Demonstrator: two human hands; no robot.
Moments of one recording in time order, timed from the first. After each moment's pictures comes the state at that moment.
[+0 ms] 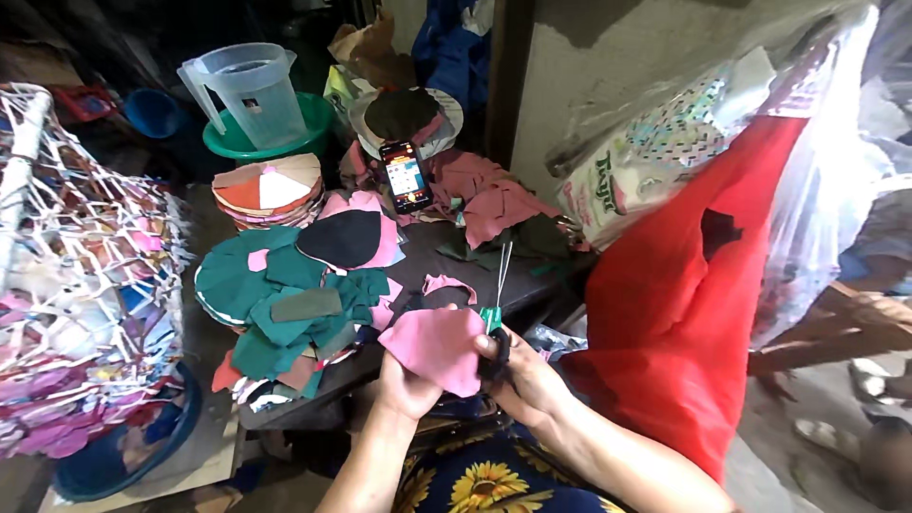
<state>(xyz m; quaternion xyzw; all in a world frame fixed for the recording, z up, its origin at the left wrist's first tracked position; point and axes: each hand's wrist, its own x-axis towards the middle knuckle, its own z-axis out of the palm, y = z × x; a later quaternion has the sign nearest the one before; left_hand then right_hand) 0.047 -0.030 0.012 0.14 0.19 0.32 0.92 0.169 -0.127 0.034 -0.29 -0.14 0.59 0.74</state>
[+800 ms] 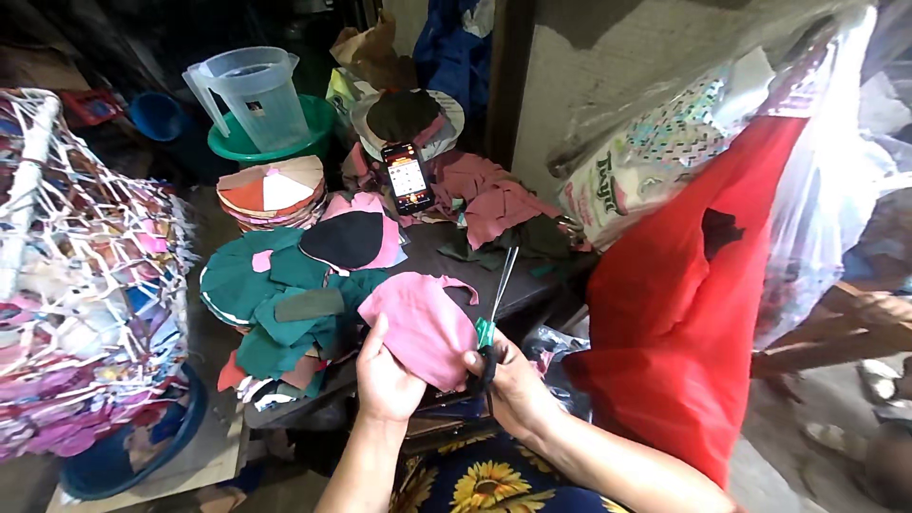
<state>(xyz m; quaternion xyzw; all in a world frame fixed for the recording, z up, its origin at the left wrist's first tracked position) 0.042 -0.027 0.042 0.20 0.11 0.46 0.86 0.154 -0.128 0.023 -0.33 -0.22 0.52 0.75</state>
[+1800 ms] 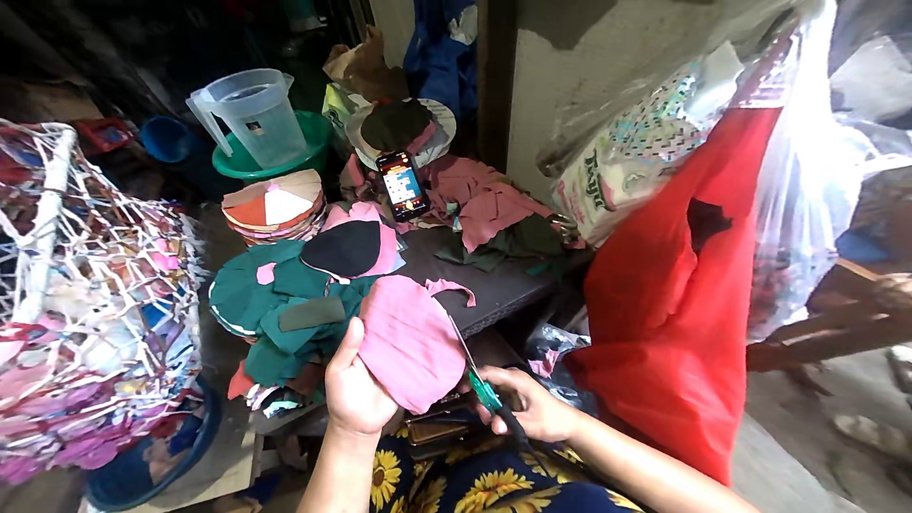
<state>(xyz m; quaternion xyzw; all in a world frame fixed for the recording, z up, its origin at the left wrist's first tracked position) 0.013 -0.018 0.061 0.29 0.00 0.40 0.87 0.201 -0.149 -0.033 -0.33 -0.64 0.41 0.56</state>
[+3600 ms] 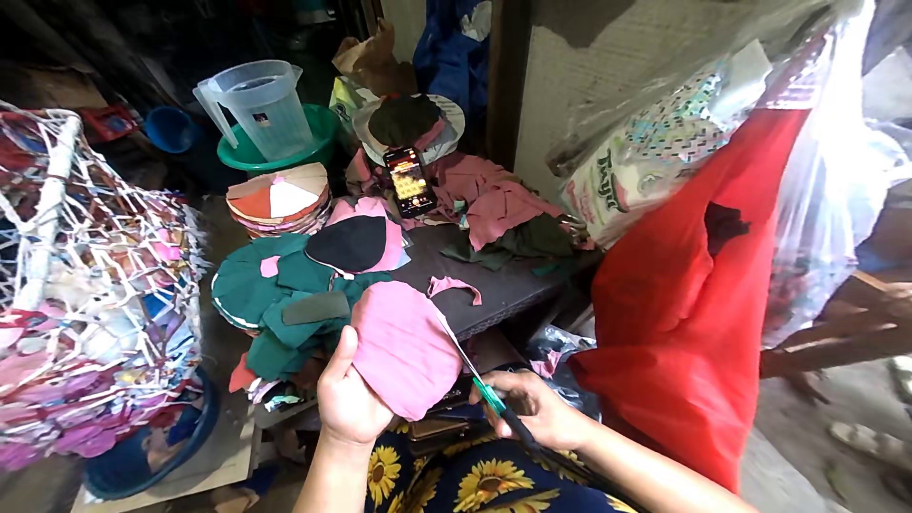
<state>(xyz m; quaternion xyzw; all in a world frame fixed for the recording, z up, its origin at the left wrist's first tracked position) 0.000 -0.021 0.059 0.31 0.01 0.41 0.86 0.197 -0.155 -0.026 -0.35 -0.62 0.42 0.56</state>
